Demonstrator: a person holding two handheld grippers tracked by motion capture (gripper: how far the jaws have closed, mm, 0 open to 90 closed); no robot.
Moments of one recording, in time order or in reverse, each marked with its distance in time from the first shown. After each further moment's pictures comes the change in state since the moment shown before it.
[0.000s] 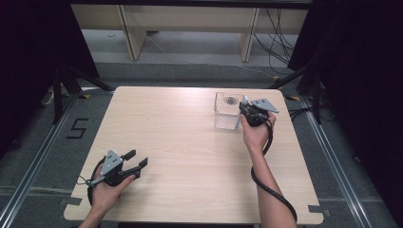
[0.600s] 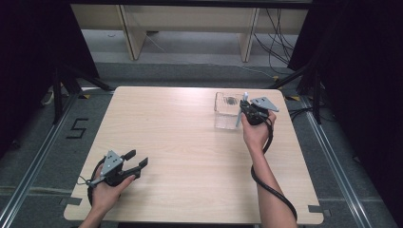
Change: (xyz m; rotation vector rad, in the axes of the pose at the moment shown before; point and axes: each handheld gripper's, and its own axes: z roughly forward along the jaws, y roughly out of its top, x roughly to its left) left arm -0.001 0.000 -0.001 0.002 0.002 -0.001; right arm 0.002 0.006 0.000 -0.015 0.012 -0.010
